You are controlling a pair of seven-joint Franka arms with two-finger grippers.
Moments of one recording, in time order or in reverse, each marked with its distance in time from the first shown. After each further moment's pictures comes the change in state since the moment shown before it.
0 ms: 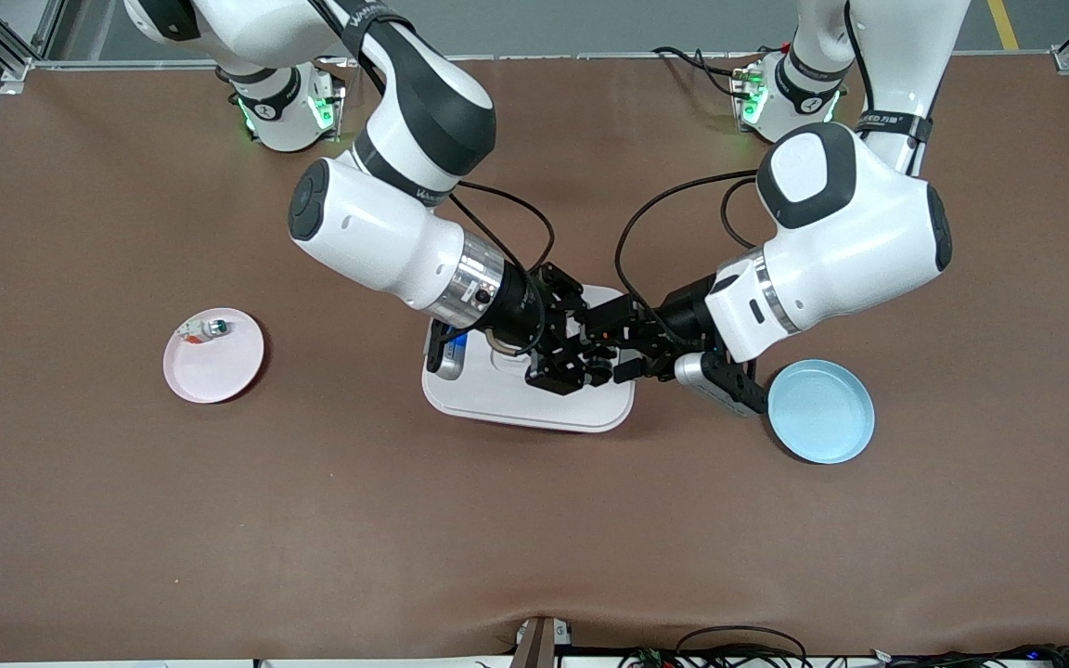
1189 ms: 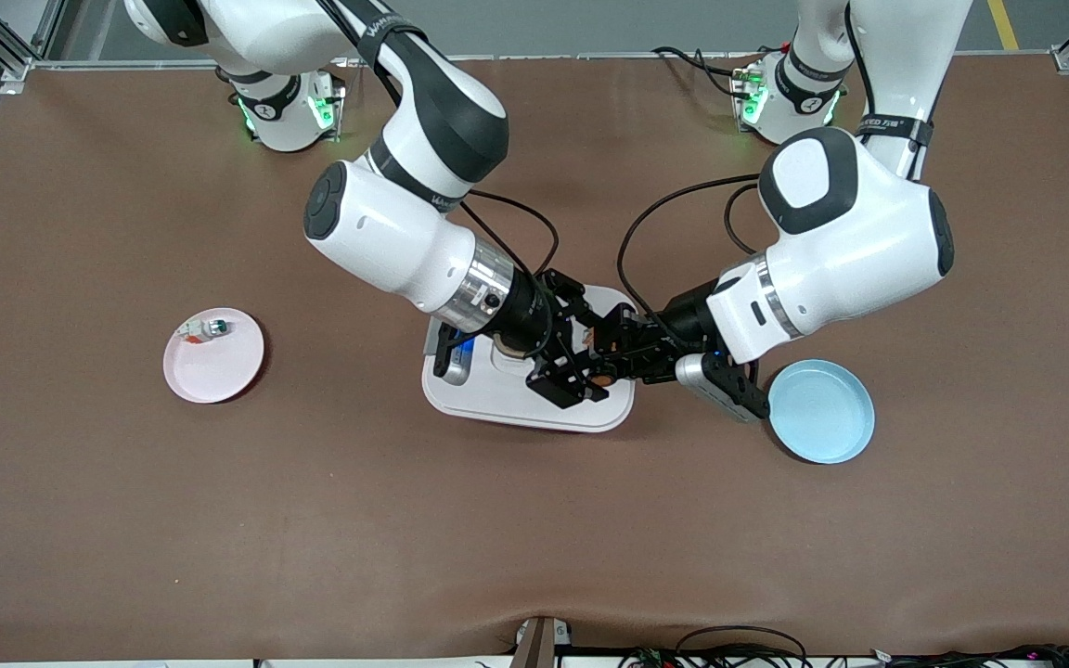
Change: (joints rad) left arm 0.006 0.006 0.003 0.004 0.000 0.003 0.029; right arm 0.005 0.019 -0.011 0.010 -0.025 0.029 -0.013
